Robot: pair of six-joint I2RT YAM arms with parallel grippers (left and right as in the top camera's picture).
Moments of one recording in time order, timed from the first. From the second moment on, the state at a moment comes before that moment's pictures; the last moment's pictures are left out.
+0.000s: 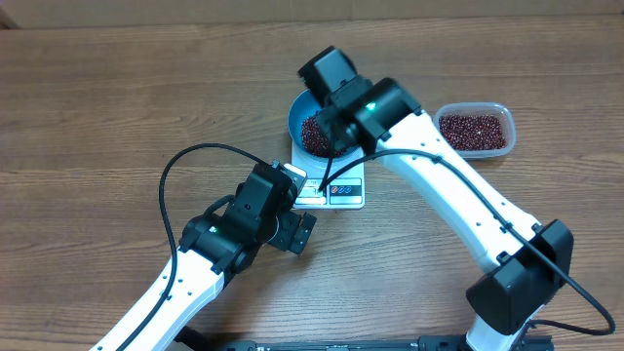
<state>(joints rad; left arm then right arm) -0.57 1.19 0.82 -0.65 -0.04 -0.10 0.66 1.87 1.84 -1.07 0.41 -0.01</state>
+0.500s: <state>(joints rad) -0.57 1.19 0.82 -0.65 -0.04 -0.10 0.69 1.88 1.92 -1.11 0.43 -0.01</state>
